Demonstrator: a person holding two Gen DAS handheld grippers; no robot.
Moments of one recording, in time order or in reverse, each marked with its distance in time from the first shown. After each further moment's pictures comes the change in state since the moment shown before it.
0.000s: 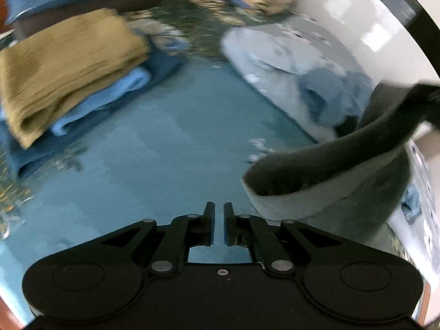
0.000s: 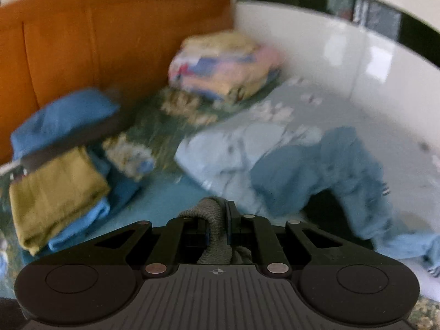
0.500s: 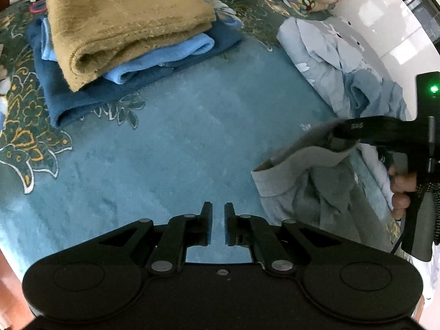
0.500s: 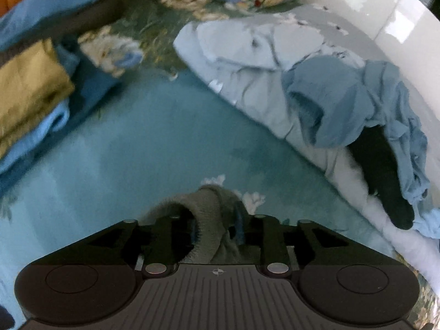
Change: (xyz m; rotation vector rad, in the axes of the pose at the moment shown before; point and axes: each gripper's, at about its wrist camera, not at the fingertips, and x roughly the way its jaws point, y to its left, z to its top) left arm 0.001 0.060 -0.025 -0.094 0.061 0.030; right arm 0.132 0.036 -0.048 -0.116 0.347 -0.074
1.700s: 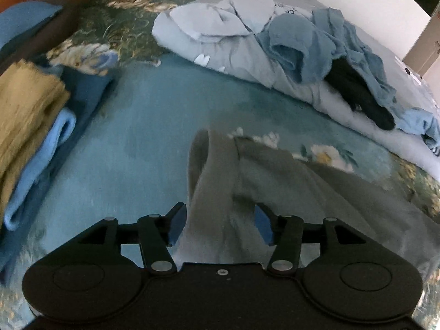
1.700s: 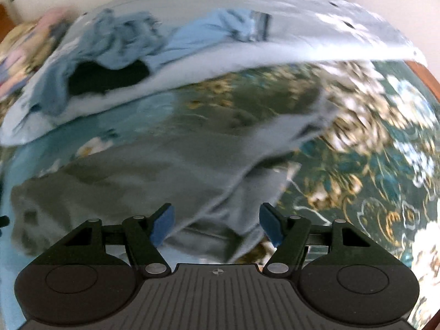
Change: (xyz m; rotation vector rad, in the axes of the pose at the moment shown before) left arm 0.101 -0.136 0.057 0.498 -0.002 -0.014; right arm -0.144 -0.221 -0.309 0.973 -0.001 -0.188
